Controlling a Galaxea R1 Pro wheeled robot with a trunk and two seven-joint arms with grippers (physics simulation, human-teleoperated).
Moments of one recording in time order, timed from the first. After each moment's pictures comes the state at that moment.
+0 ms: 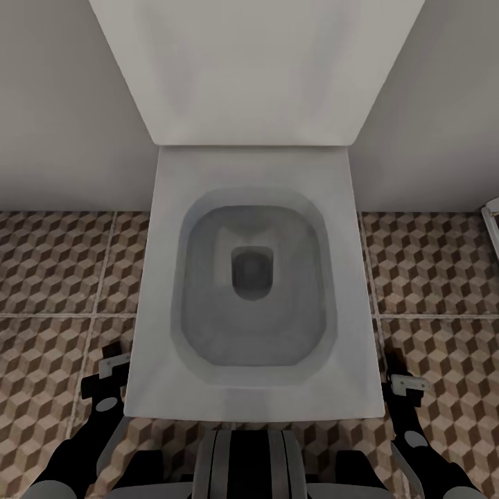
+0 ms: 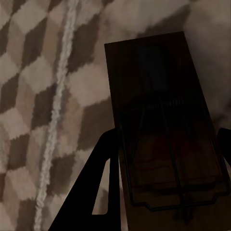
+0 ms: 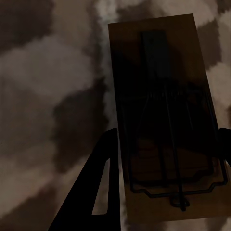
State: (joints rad) left arm -0.46 0.15 -0.06 -0.84 0.13 0.01 0.55; right arm -0.50 -0.22 0.08 -0.47 -0.07 -0.47 -0.26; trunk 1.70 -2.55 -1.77
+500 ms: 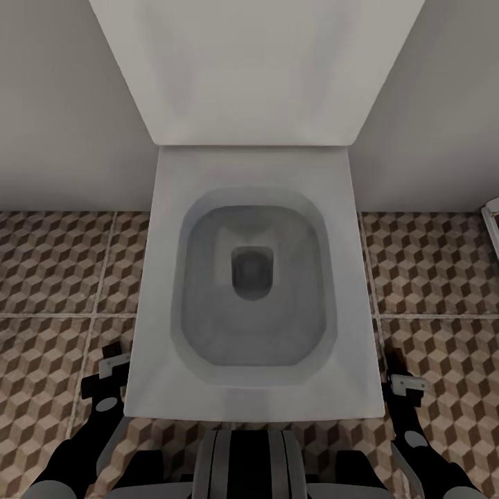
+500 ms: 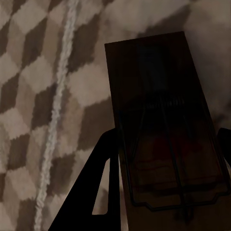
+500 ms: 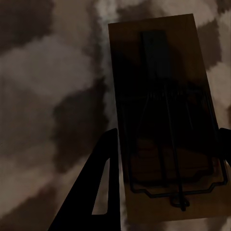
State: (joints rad) left arm -0.46 0.15 -0.06 -0.84 0.13 0.01 0.55; right arm -0.50 -0.22 0.08 -0.47 -0.07 -0.47 -0.26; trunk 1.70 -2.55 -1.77
